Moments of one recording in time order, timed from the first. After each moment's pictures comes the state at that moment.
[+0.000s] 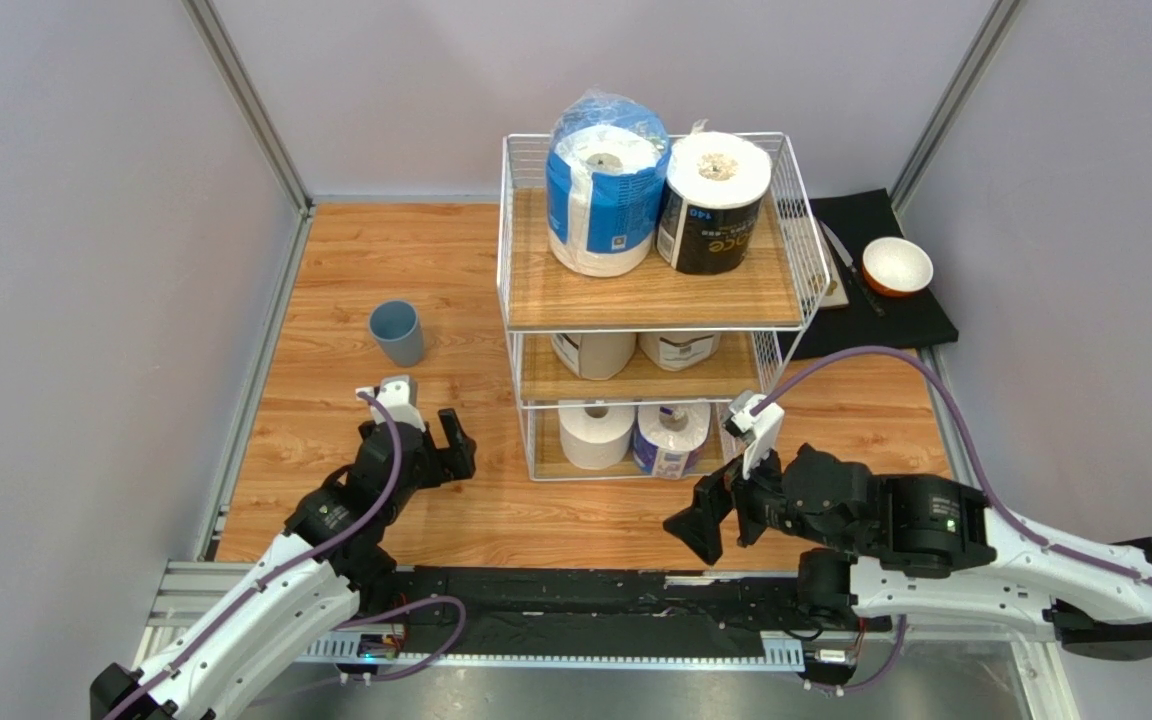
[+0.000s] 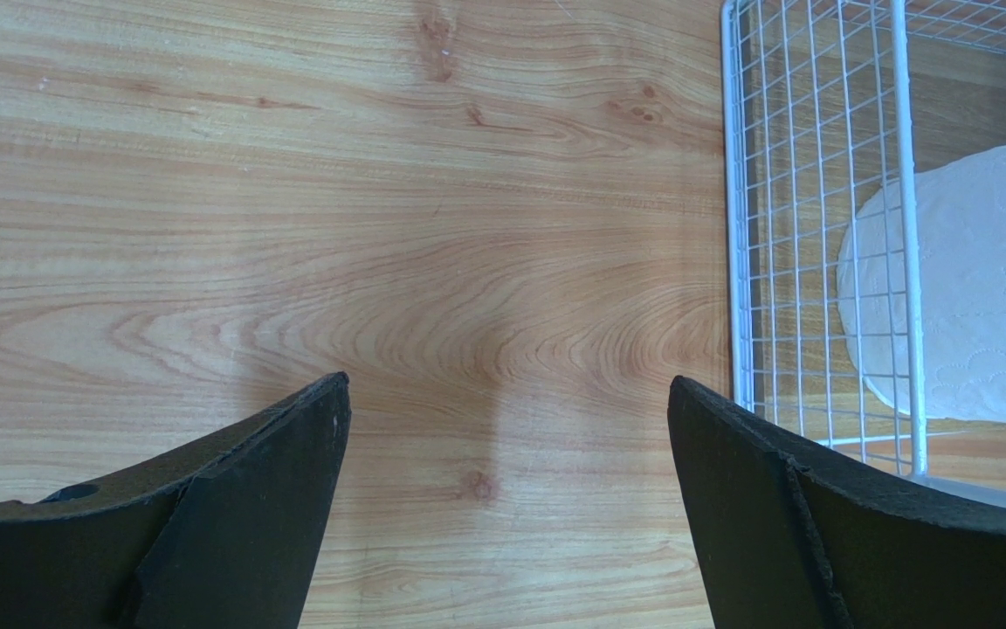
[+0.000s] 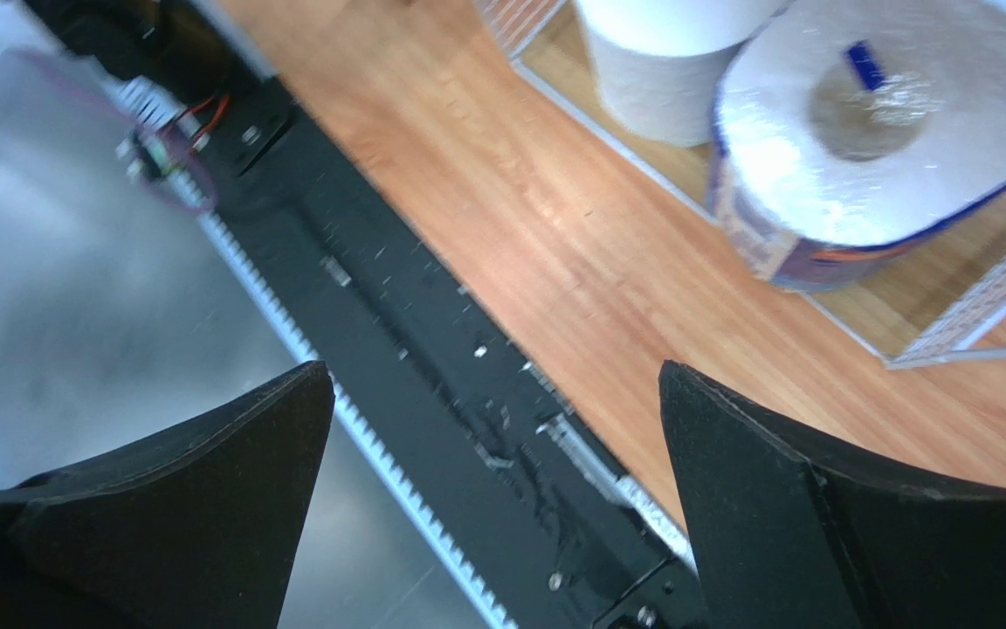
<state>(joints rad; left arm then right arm) -0.60 0.47 0.29 -0.44 -0.34 -0.59 1.35 0.55 0.86 -0.86 0.26 0.55</state>
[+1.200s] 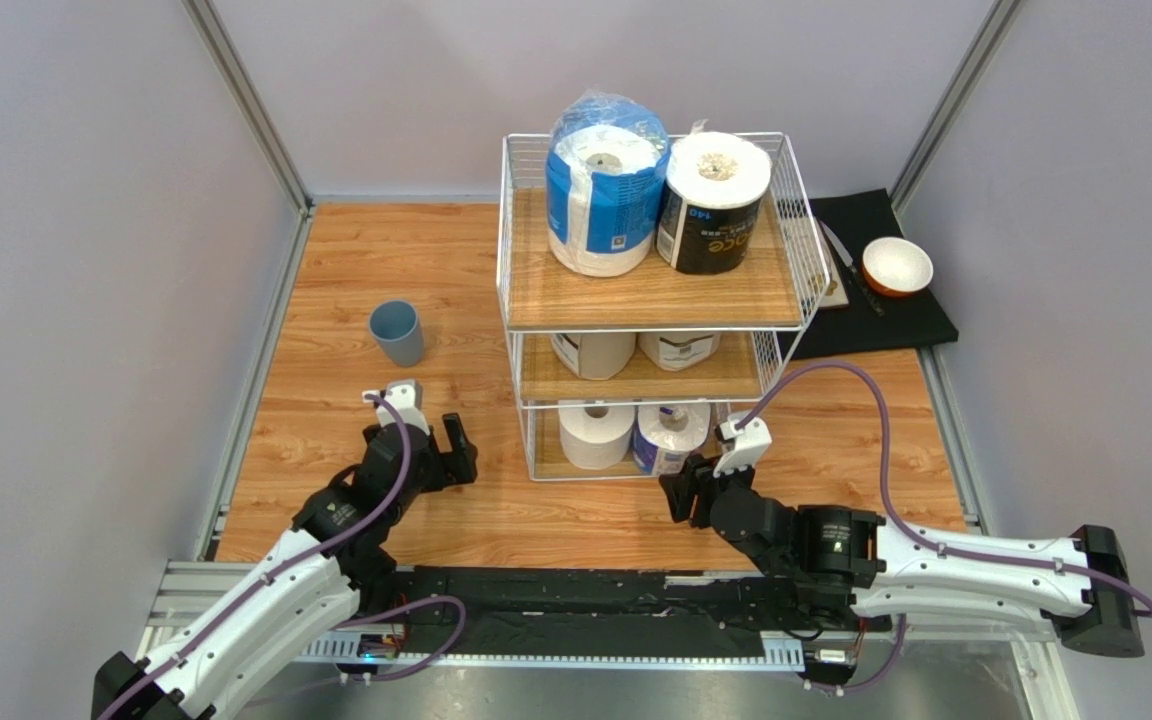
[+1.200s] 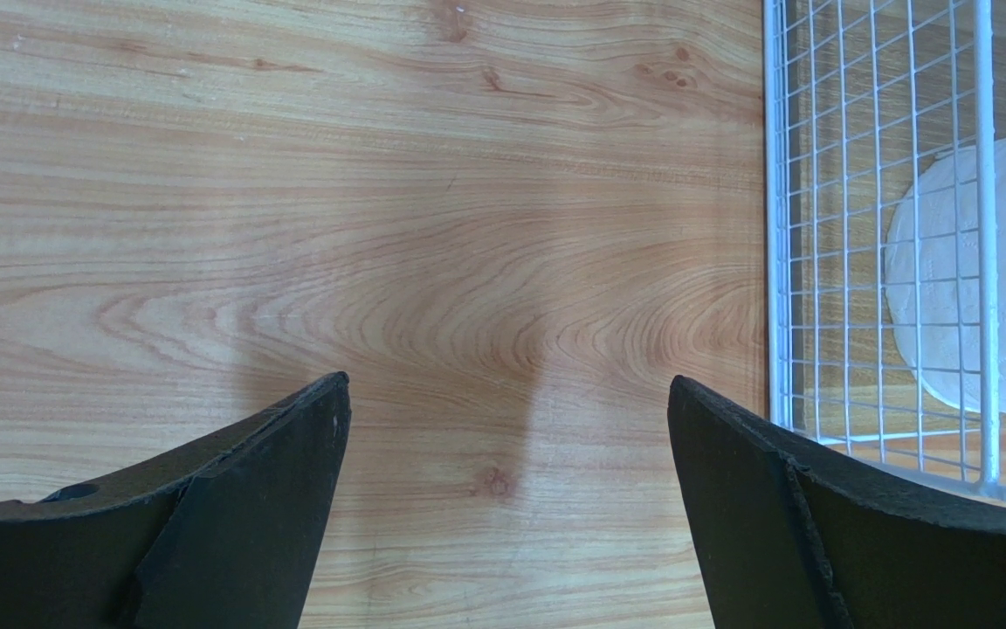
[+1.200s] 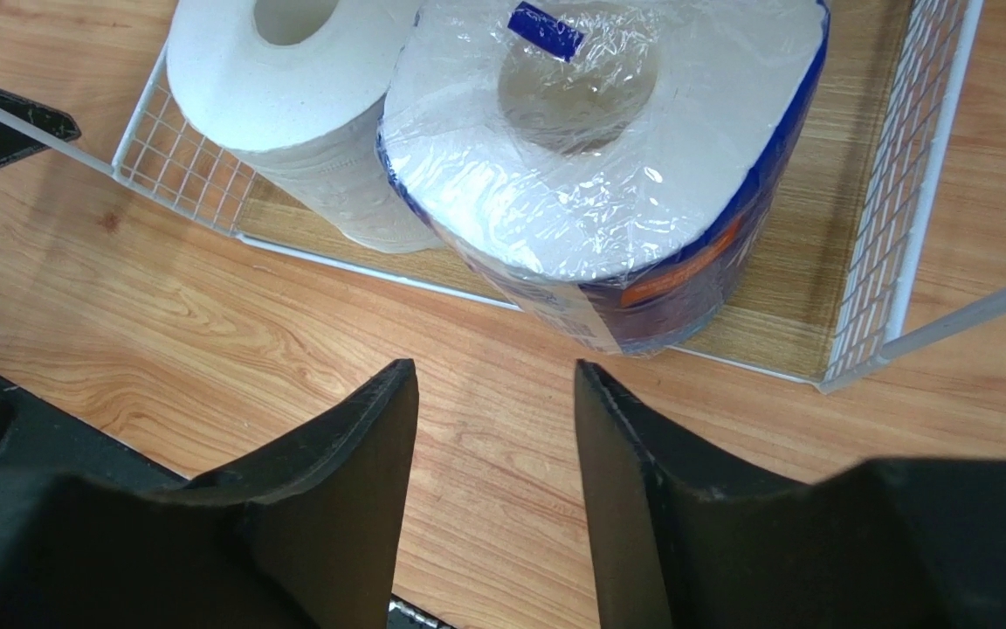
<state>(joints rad) -0.60 0.51 0.26 -0.41 -0.33 -0.59 1.37 0.59 0.36 -0.36 0.77 0.78</state>
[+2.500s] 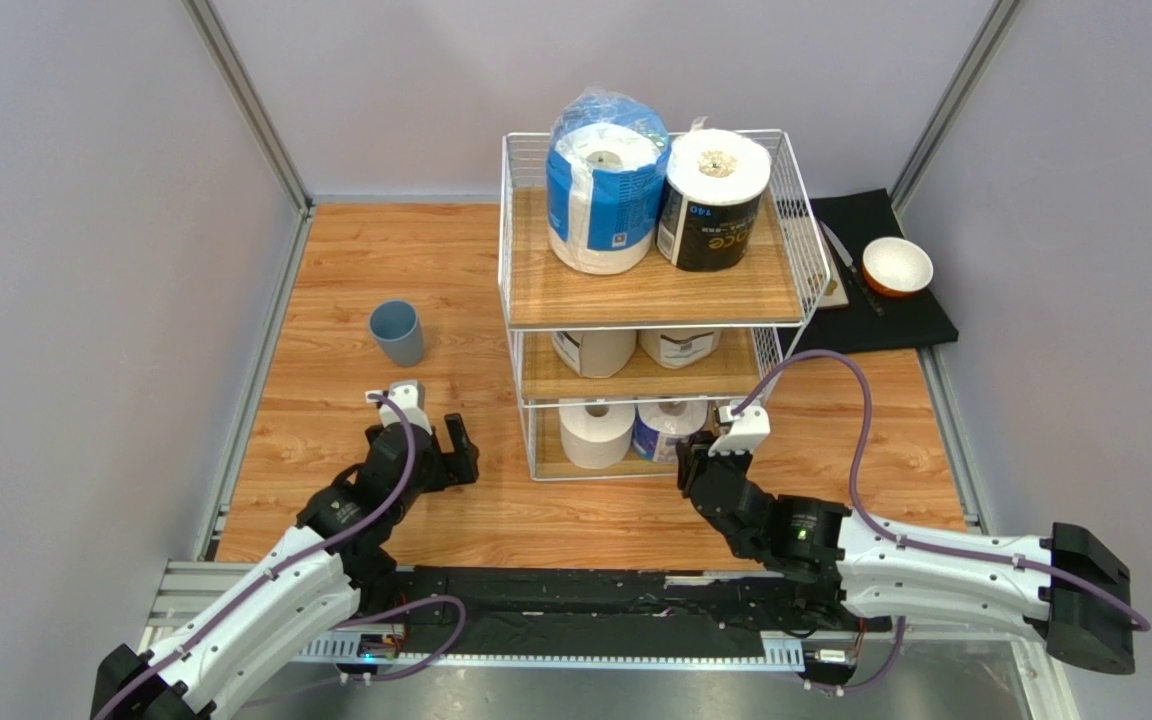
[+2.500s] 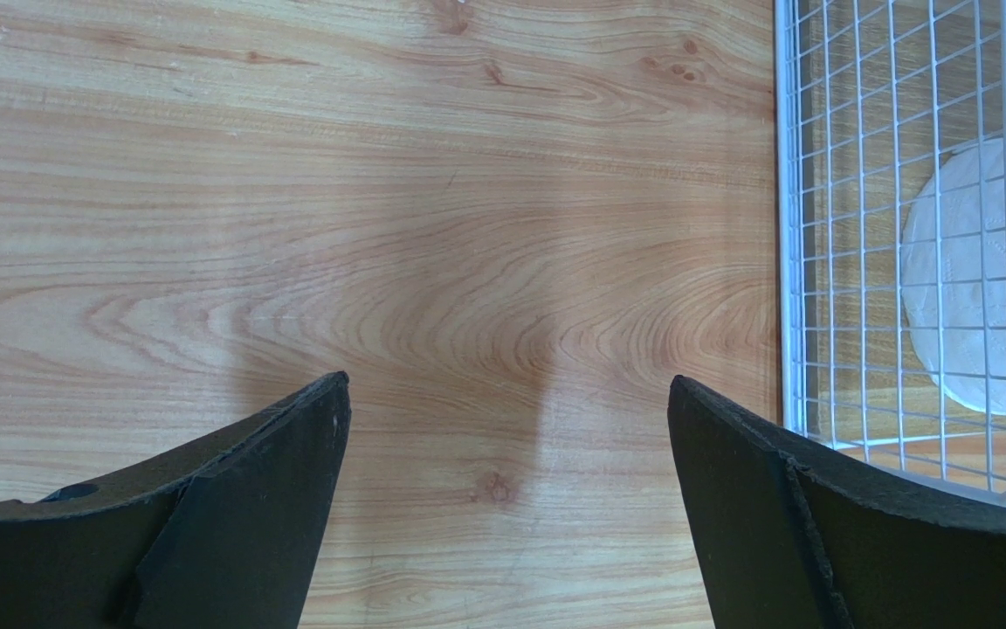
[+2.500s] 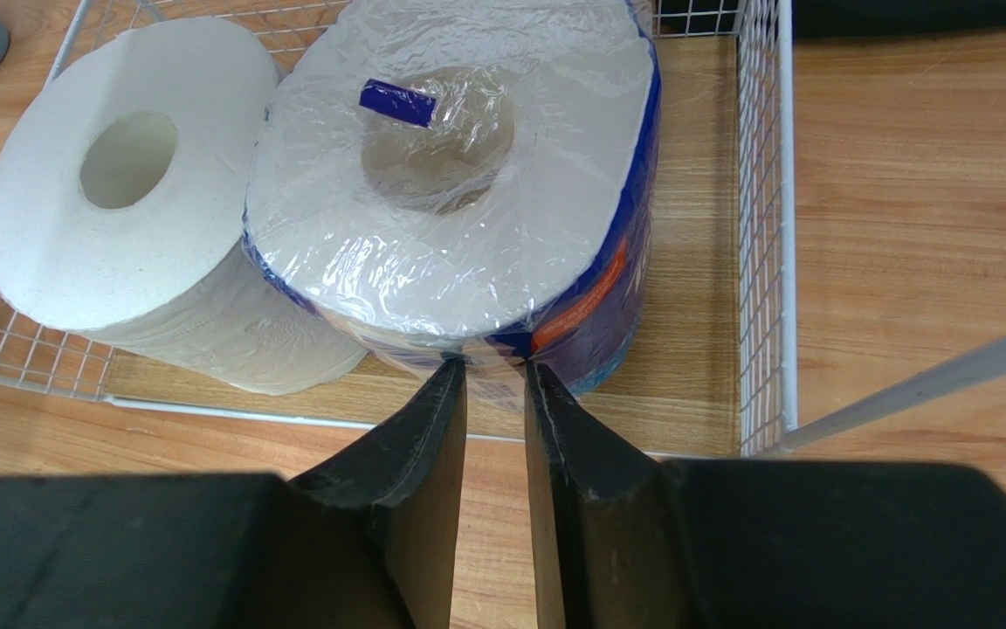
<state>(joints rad) -0.60 0.54 0.25 -0.38 -0.33 -0.59 1.22 0.78 0.31 -0.11 0.89 0.73</state>
